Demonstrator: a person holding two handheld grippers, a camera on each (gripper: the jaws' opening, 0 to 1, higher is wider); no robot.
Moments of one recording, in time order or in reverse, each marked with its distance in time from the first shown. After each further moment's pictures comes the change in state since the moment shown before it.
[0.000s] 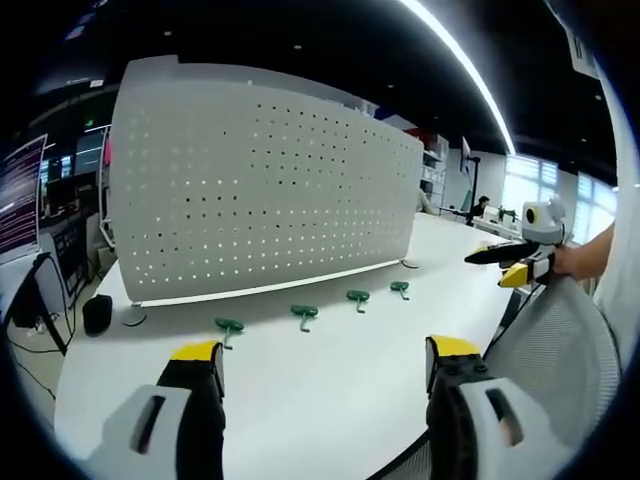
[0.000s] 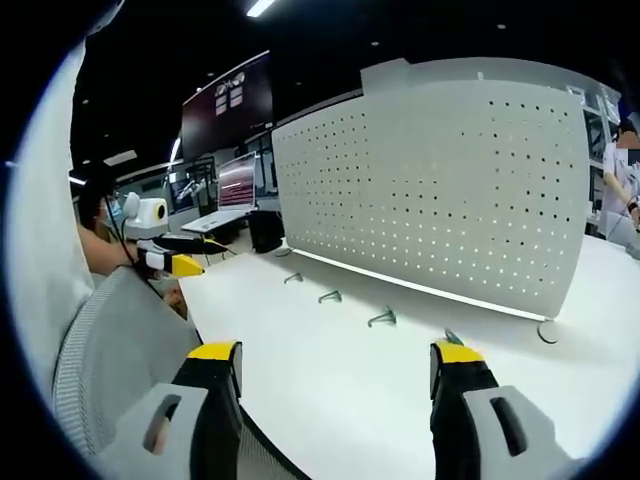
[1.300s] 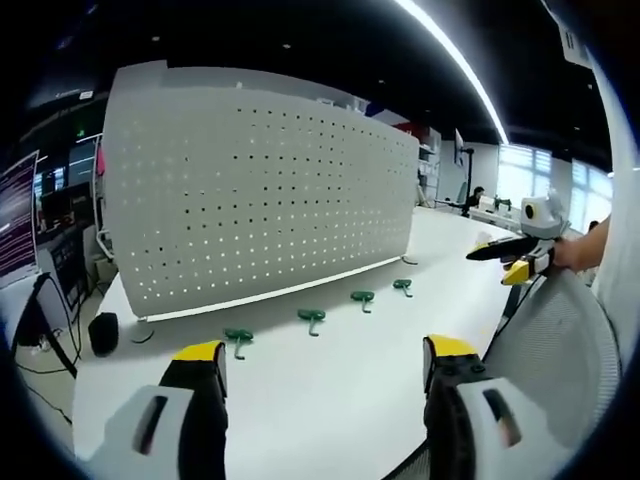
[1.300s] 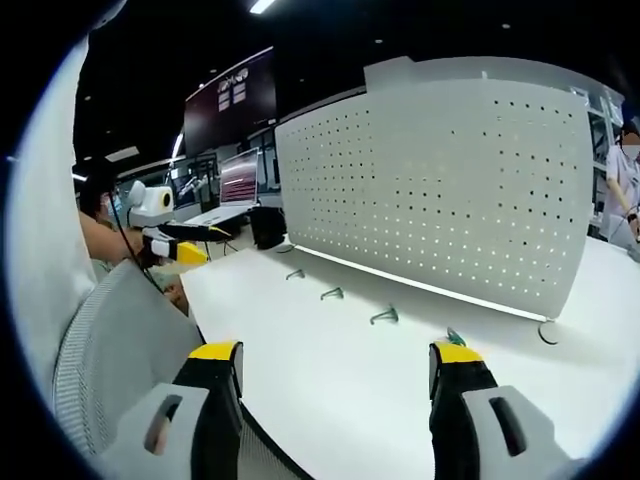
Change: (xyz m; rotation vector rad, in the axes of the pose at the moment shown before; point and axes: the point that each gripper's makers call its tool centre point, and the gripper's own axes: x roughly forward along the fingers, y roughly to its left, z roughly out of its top) left arm 0.001 0.016 0.013 0.078 0.037 -0.023; right arm 0.001 0.002 -0.002 -0.012 0.014 0.005
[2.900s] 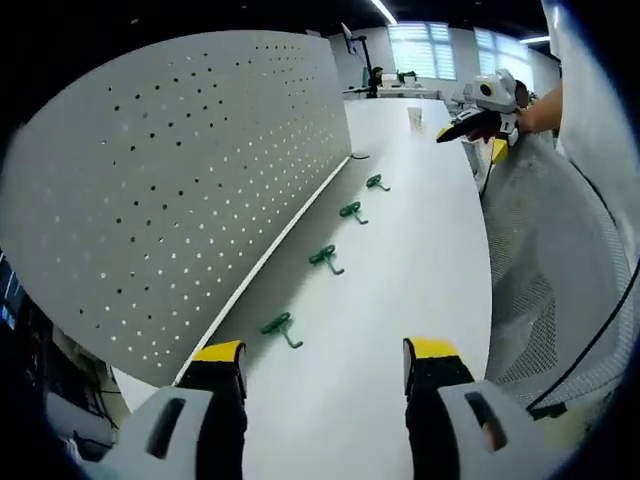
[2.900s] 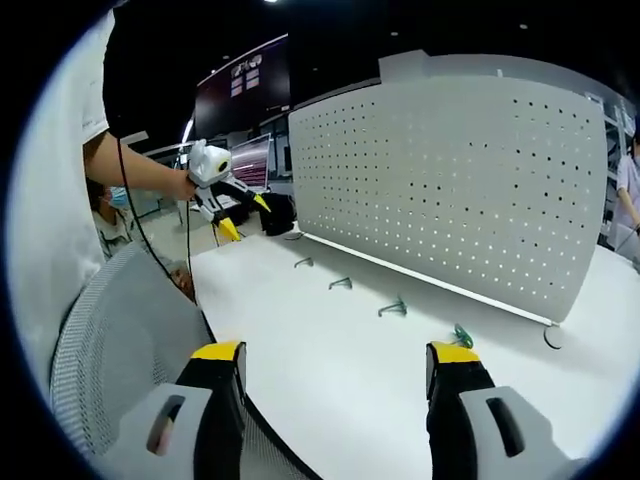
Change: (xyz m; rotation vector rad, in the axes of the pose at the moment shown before) left arm 0.034 0.067 -0.009 0.497 0.397 -0.307; right arm 0.003 0.008 -0.008 -0.041 0.049 0.031
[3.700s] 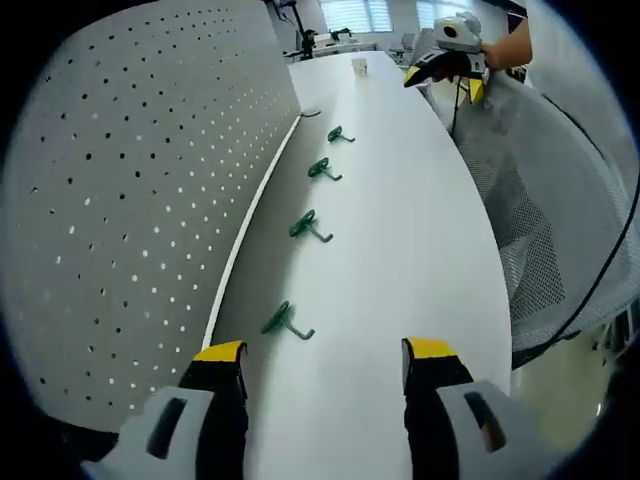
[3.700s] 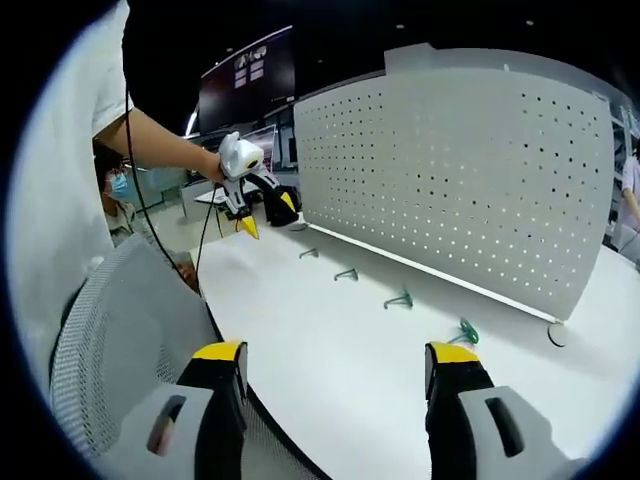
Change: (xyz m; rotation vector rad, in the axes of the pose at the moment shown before) left arm 0.036 0.021 -0.020 0.252 0.181 -0.169; right arm 0.002 0.005 -0.007 -0.015 0.038 0.022
